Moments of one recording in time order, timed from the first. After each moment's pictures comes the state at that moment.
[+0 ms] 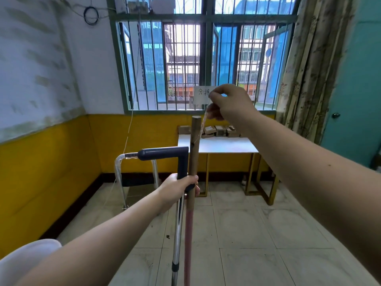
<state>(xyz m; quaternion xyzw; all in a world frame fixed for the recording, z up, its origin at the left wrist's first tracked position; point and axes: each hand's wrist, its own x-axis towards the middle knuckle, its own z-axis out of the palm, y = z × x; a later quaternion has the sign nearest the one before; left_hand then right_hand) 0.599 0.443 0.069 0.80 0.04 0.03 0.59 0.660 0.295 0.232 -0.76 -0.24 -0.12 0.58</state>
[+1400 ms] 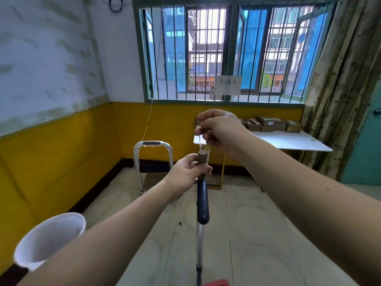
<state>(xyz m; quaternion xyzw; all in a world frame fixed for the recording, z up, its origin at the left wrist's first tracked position) 0.598 0.428 0.081 0.74 0.03 0.09 0.66 0.650 0.317 0.183 -0.71 -0.23 0.12 0.65</state>
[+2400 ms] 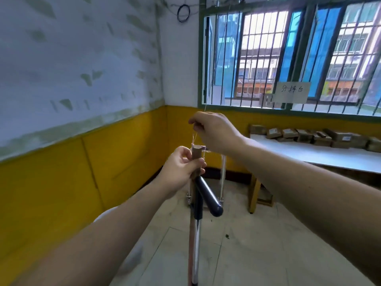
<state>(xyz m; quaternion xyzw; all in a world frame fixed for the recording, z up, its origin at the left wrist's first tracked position) 0.491 0.674 0.094 0.74 0.12 0.26 0.62 0.589 0.586 0.174 -0.76 -0.54 -0.22 0.27</state>
